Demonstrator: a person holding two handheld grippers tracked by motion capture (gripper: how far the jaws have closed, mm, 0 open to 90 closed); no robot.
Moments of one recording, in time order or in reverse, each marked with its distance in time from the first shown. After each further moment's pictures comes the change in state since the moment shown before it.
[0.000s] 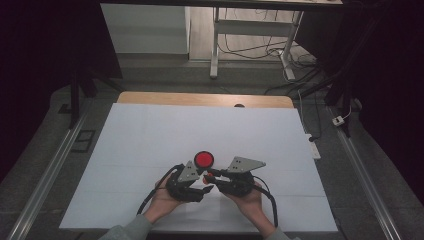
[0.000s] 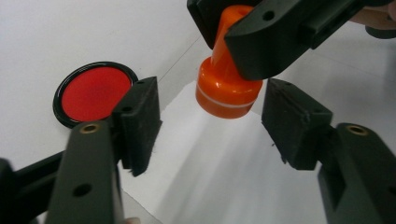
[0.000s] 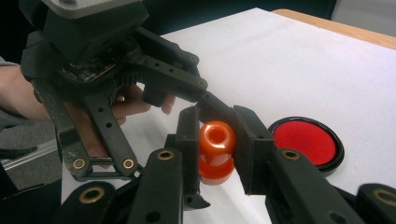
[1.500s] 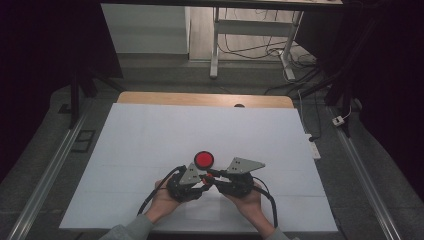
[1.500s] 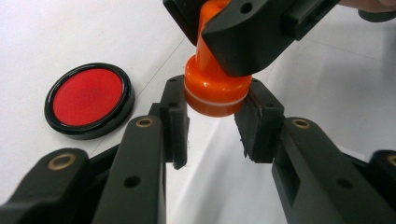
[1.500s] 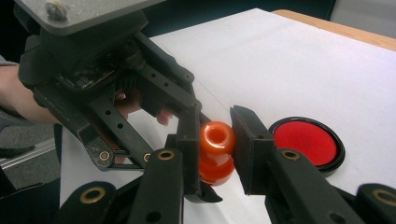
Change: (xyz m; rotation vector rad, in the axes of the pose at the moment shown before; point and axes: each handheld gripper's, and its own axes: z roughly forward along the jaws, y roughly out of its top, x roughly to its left) left arm -0.002 -0.001 0.002 0.019 -0.013 0.066; right arm 0.002 -0.001 0.001 0.000 -0.005 -0.006
